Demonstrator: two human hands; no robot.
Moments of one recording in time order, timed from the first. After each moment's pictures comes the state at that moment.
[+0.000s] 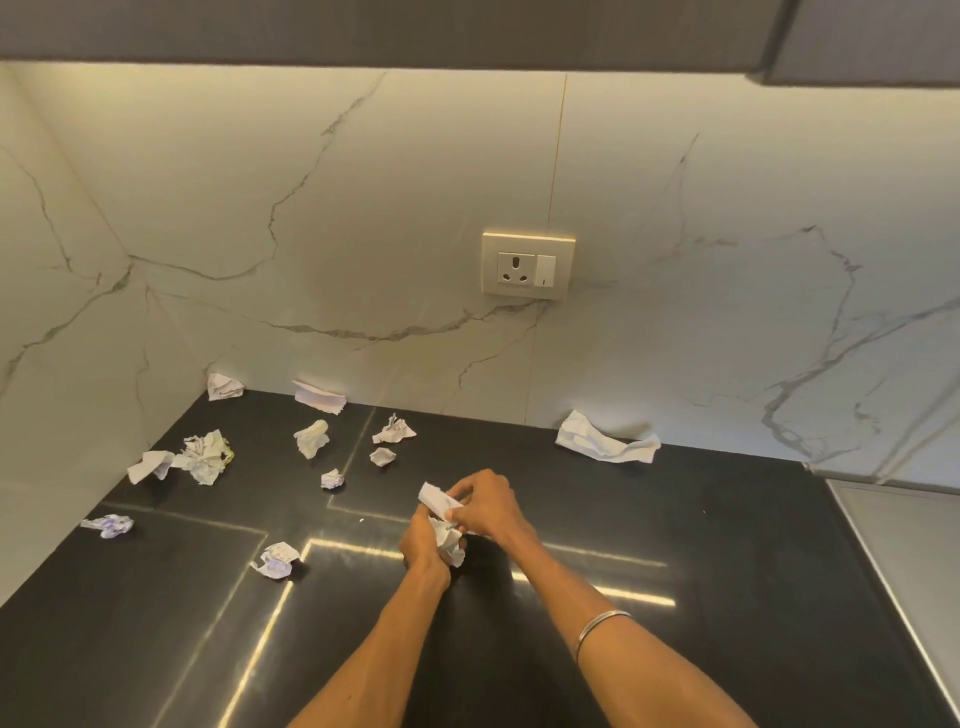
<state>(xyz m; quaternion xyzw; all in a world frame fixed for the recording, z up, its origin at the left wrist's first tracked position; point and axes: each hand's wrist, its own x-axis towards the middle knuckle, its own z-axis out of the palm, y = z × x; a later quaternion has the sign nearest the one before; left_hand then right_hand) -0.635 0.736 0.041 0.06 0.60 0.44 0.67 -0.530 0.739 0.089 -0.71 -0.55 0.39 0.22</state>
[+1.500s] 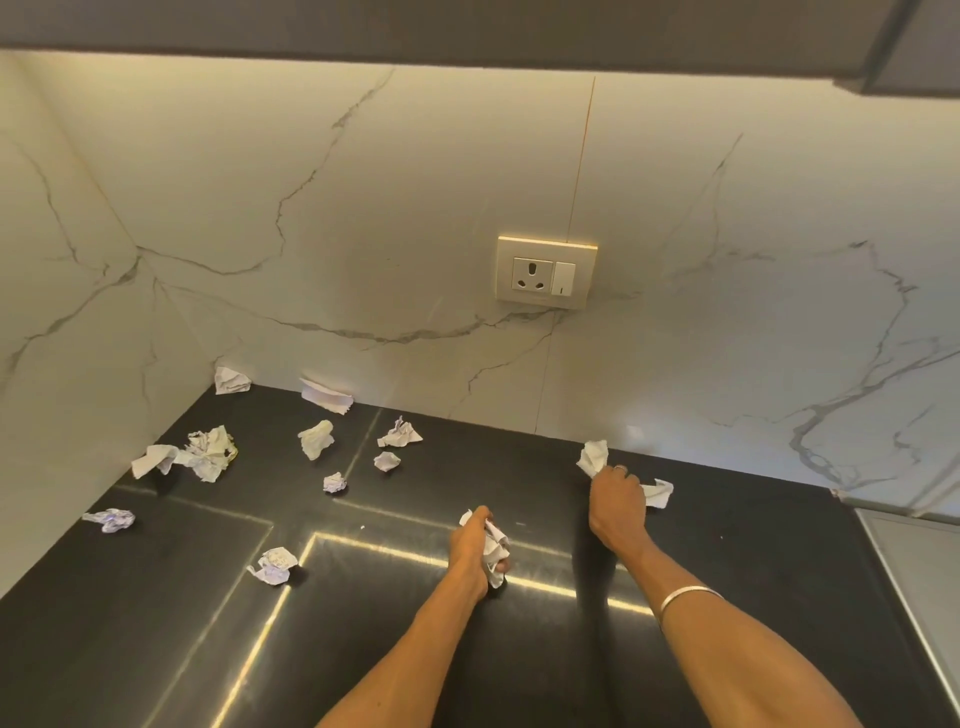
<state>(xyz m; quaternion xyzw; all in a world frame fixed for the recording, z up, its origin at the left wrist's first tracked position) -0.586 0.738 0.047 0.13 0.59 0.33 0.73 -0.380 0.741 0.065 -0.84 -0.55 0.00 -0.04</state>
